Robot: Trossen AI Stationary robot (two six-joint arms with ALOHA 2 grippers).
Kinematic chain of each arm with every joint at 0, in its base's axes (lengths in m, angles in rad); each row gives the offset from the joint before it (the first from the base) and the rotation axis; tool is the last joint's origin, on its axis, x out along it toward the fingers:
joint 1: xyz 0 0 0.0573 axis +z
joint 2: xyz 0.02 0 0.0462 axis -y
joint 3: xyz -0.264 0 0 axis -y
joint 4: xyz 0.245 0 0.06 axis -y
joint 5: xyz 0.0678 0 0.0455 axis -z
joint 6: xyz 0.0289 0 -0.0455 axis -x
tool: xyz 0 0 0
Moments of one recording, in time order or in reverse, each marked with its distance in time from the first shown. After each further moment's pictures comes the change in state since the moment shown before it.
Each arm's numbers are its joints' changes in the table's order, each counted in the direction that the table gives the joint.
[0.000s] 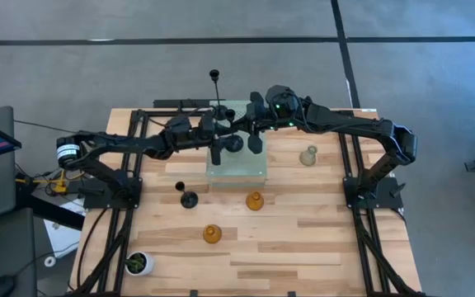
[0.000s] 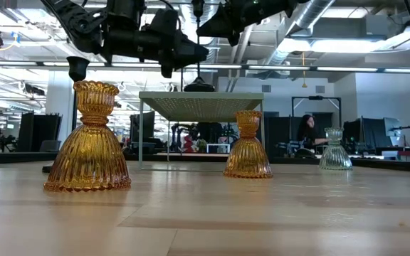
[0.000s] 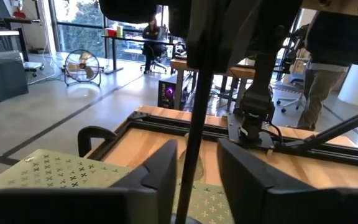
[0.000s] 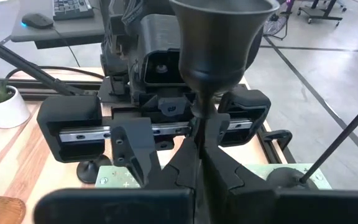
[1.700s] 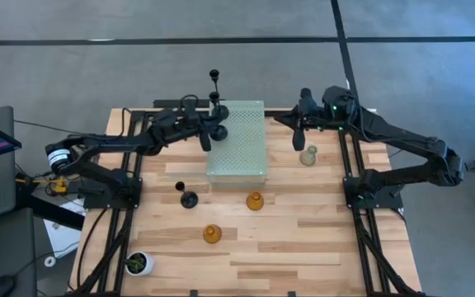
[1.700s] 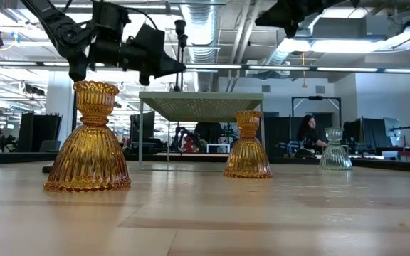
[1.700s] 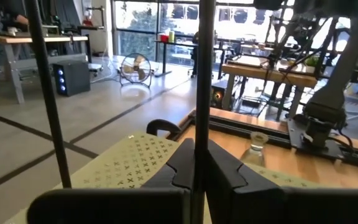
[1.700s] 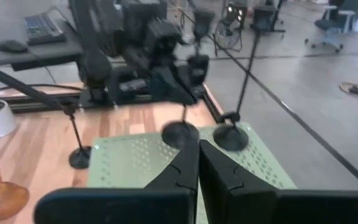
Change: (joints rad) left arm 0.168 0.087 -0.121 0.039 -0.050 -0.004; right arm -0.118 0.506 -0.371 -0.036 0.035 -0.045
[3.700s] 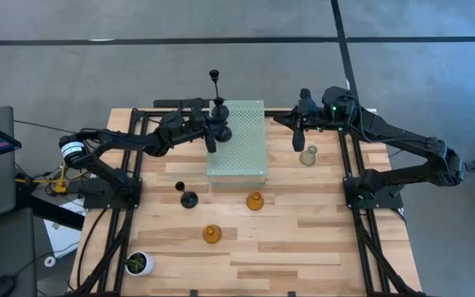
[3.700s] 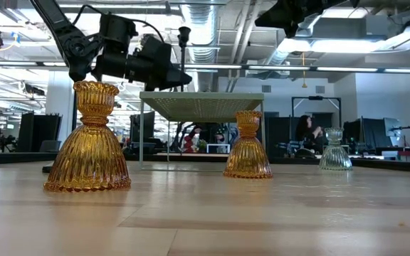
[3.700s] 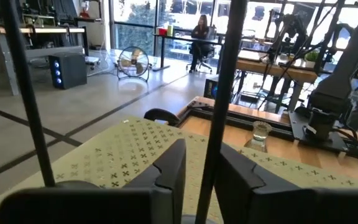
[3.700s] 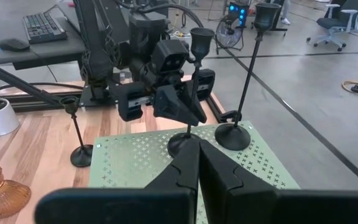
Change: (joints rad) left arm -0.004 -0.132 0.000 0.111 0.004 0.013; right arm -0.001 -0.001 0.000 -0.004 -0.003 0.000
